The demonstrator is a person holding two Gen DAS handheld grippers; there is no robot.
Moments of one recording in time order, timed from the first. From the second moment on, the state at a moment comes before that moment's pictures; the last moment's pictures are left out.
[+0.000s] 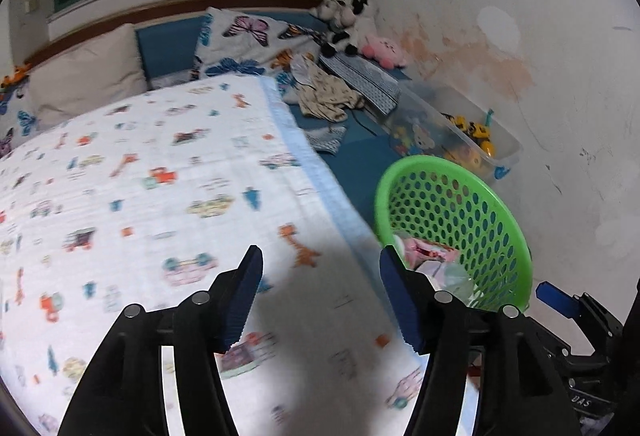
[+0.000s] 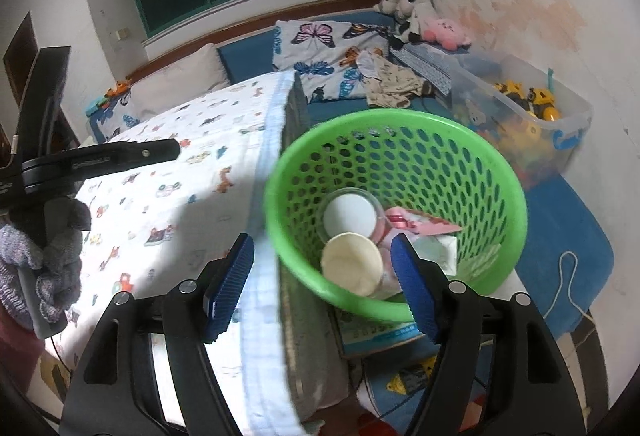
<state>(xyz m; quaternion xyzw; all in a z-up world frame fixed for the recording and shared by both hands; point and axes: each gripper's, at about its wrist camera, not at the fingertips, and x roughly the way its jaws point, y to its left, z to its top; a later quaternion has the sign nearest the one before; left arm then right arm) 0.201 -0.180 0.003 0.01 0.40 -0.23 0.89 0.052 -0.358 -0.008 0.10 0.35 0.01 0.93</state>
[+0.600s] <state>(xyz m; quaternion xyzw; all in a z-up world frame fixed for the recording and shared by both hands) 0.130 -0.066 0.015 0.05 0.34 -0.13 0.93 0.045 -0.273 0.003 0.05 0.35 0.03 0.94</state>
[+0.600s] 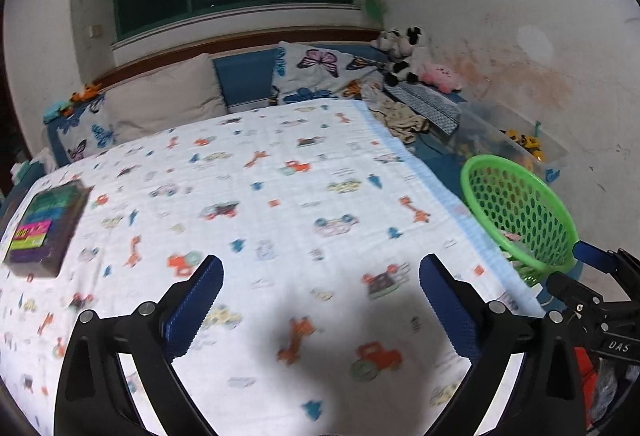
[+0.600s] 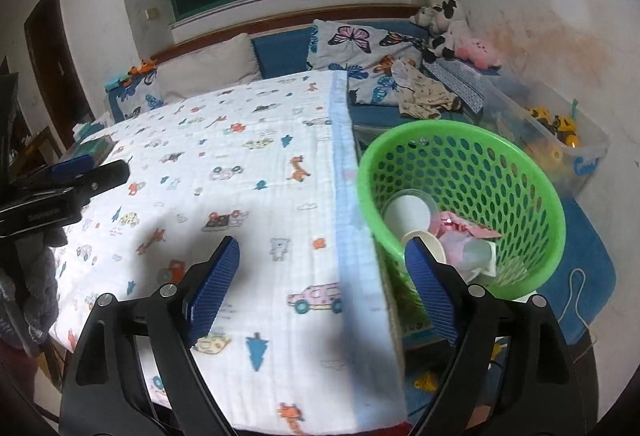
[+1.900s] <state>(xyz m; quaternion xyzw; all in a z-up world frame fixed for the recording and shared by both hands) 0.064 -0.011 0.011 0.04 0.31 -0.05 0.95 0.035 -0.223 0.009 0.05 0.35 0.06 0.94</state>
